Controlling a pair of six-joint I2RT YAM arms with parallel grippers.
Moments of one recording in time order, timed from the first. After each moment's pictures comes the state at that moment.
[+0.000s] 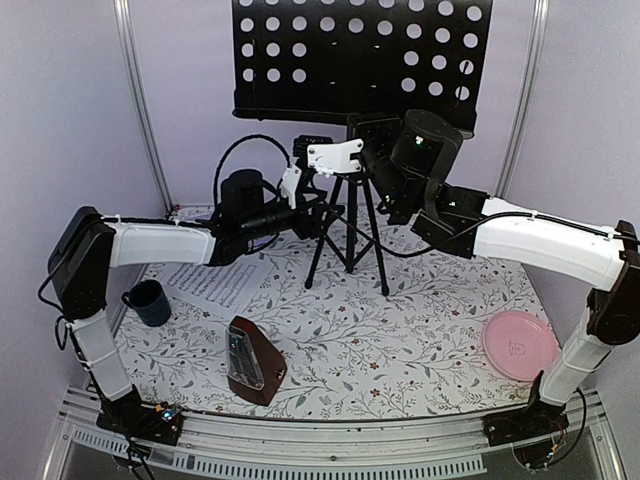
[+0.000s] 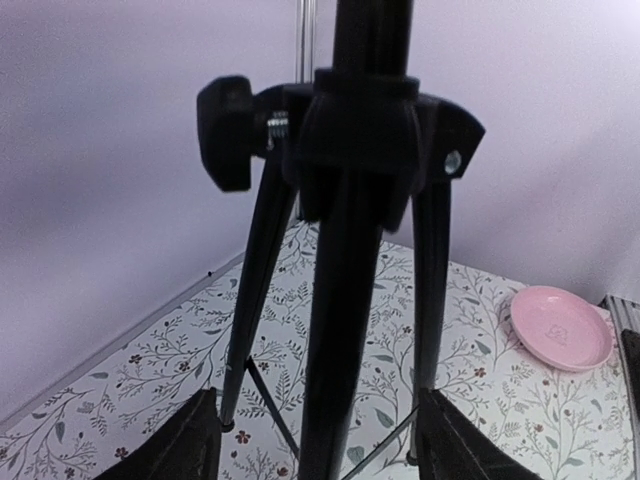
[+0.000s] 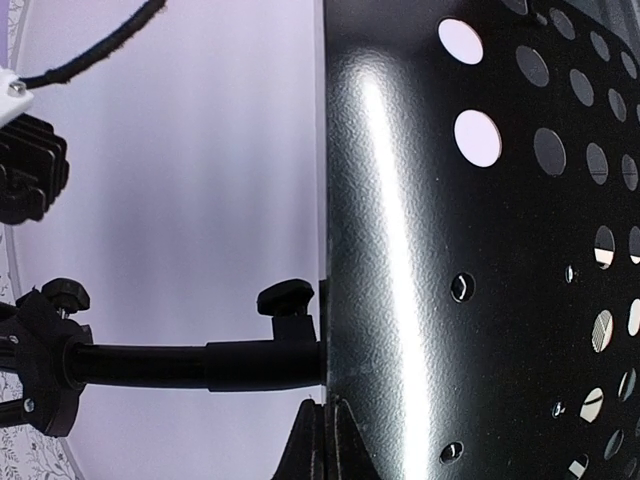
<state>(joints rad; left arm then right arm) -0.69 1.81 1.20 0.55 0.34 -0.02 1.05 1.66 1.56 0.39 0.72 -1.78</state>
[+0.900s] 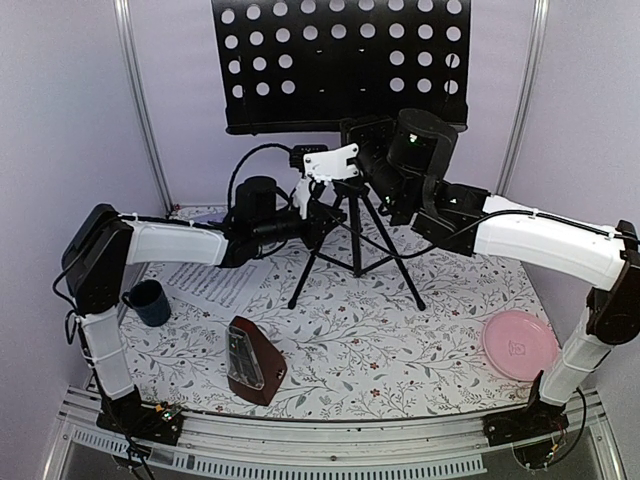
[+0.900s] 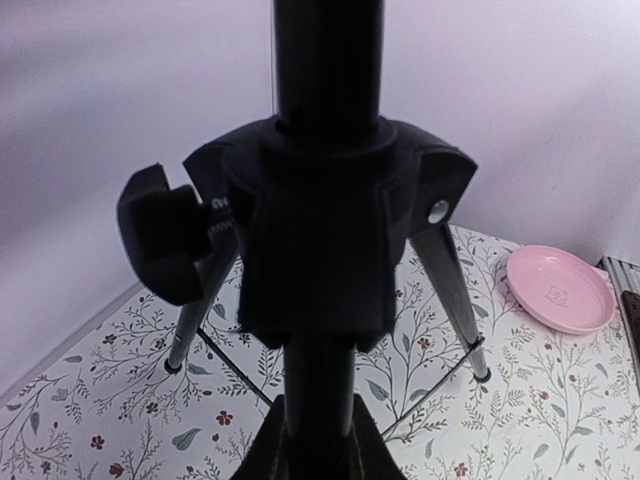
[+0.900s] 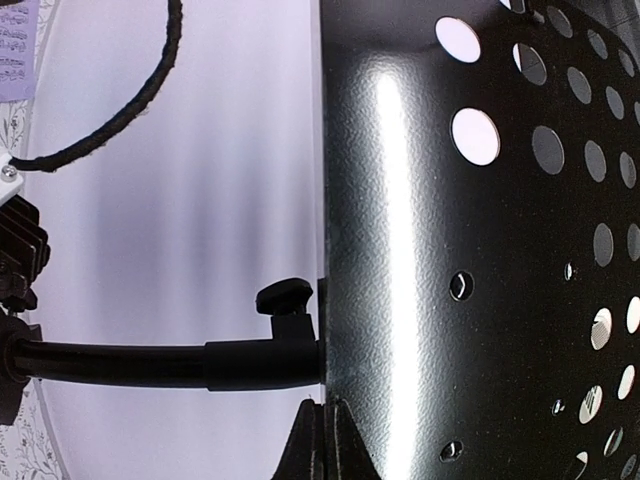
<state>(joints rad) -0.70 1.91 1.26 0.51 0.37 0.03 1.04 1.66 1.58 0.30 0.67 -1.80</state>
